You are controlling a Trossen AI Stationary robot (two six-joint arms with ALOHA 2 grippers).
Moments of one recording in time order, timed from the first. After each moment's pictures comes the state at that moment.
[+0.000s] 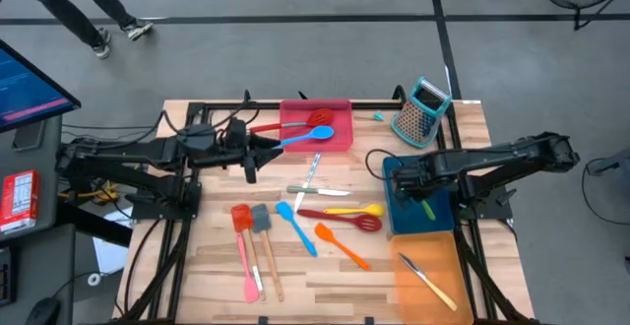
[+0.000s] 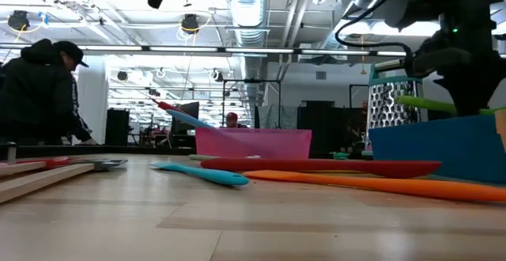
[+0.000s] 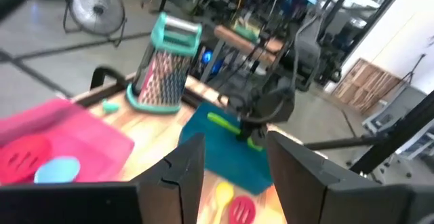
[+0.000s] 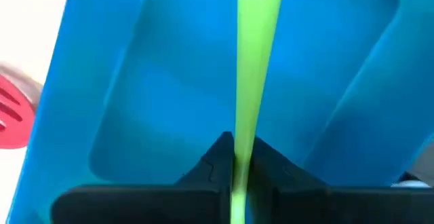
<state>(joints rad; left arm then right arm) 0.00 0.94 0.84 -0.04 -0.26 -0.48 0.06 1.20 0.74 -1.14 0.07 1.10</state>
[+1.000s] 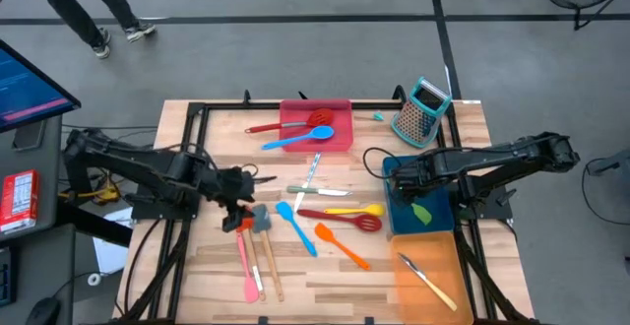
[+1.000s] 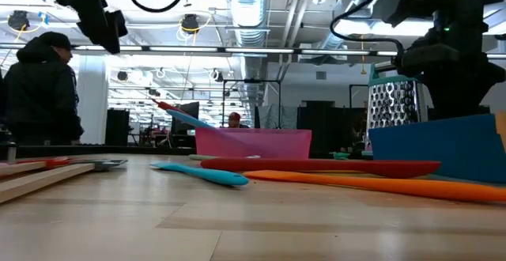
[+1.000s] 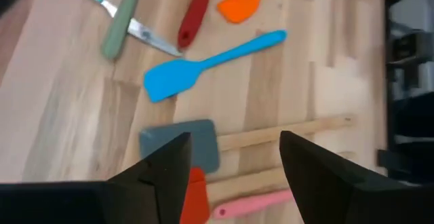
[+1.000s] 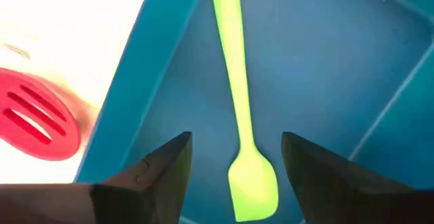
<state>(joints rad) -0.23 1.03 0.84 -0.75 -0.03 -0.46 0.06 1.20 0.74 -1.05 0.09 1.08</state>
